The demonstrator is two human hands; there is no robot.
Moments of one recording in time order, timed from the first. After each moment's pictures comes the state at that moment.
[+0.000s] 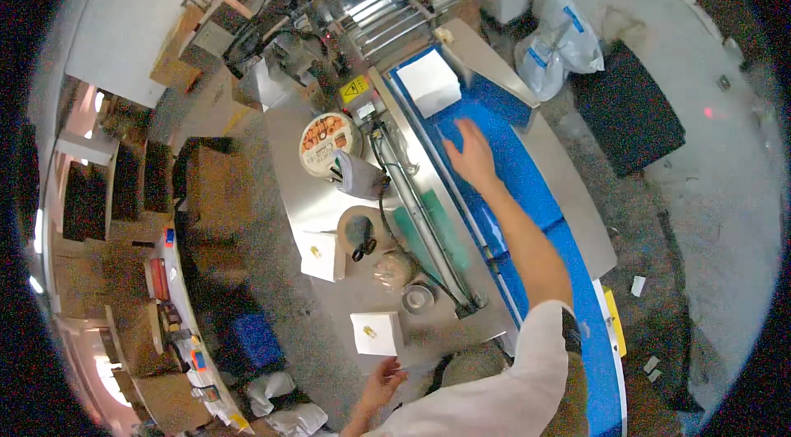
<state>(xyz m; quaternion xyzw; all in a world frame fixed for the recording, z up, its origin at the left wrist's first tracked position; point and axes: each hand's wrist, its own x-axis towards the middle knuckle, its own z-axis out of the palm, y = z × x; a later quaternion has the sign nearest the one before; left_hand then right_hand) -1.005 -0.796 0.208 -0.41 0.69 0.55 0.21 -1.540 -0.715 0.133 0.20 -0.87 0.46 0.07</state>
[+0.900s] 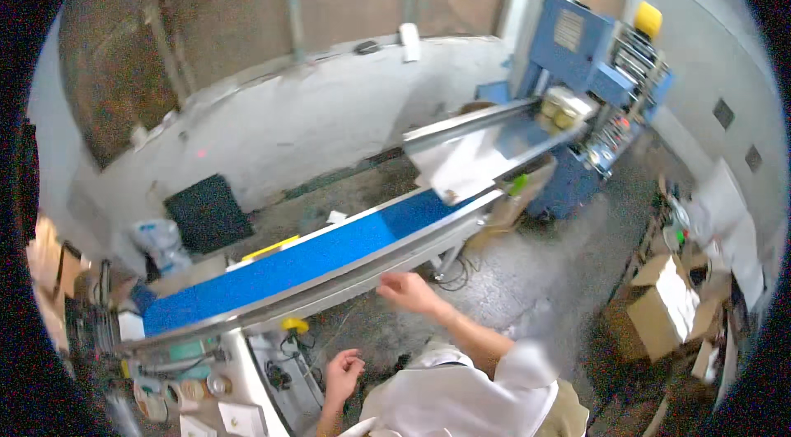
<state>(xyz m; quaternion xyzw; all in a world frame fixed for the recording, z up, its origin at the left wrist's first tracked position) -0.759 -0.569 0.240 0.31 0.63 0.55 0.46 -0.607 -0.323 0.346 -0.36 -0.77 0.49 0.18</state>
